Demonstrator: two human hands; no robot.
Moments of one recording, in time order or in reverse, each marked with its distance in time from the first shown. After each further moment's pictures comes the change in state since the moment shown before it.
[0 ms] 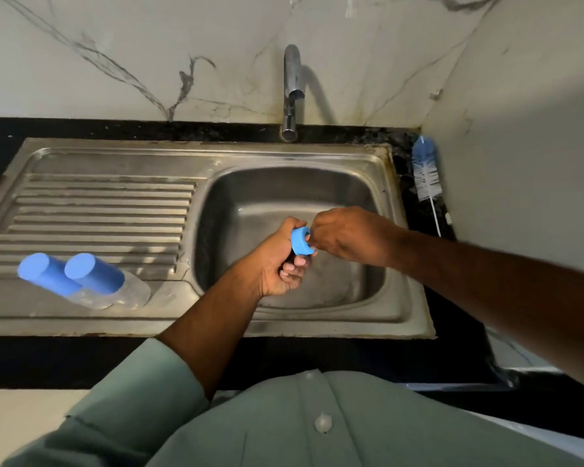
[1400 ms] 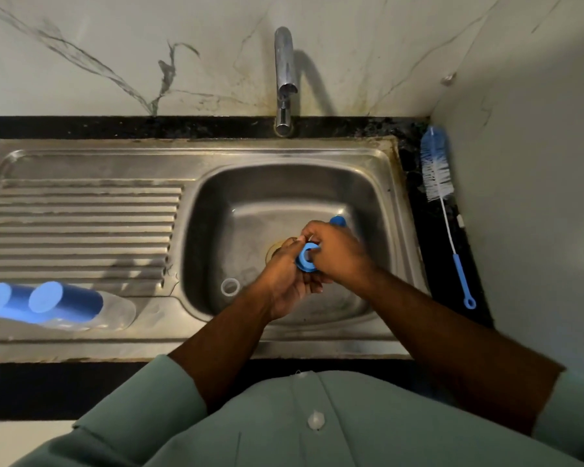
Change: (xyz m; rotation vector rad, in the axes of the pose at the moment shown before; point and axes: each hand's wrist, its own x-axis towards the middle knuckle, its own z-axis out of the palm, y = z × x) left_hand 0.041 -0.016 0.008 -0.084 0.172 0.256; right_hand 0.015 0.019 0.066 0.481 0.045 0.974
